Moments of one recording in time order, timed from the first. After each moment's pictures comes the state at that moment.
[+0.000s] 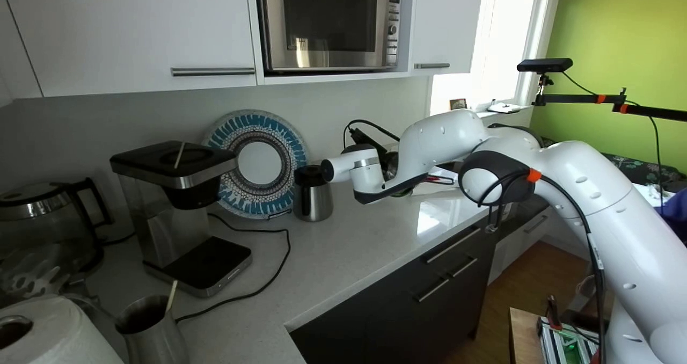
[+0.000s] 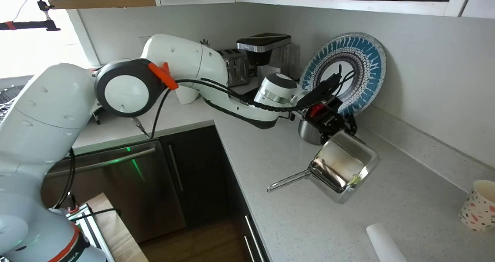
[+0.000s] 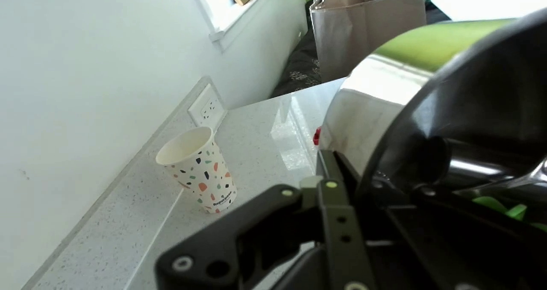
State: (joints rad) arm -0.18 0.77 -0.23 -1.26 -1.33 1.84 -0.74
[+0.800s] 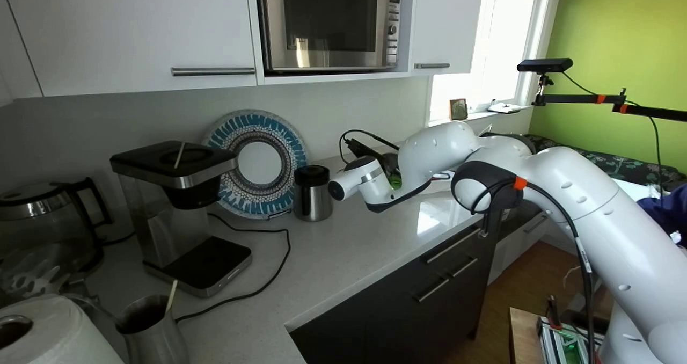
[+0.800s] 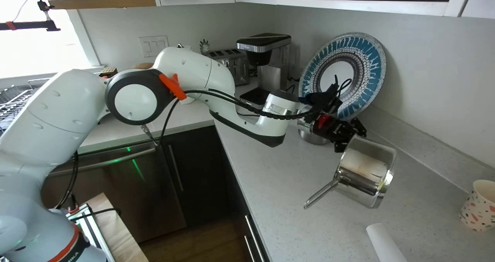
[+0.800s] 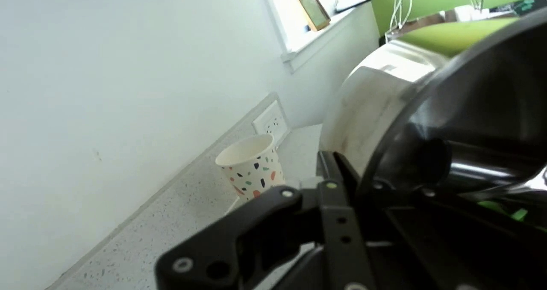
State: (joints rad) arm -0.19 0.84 -0.27 -1.26 -1.58 1.95 -0.63
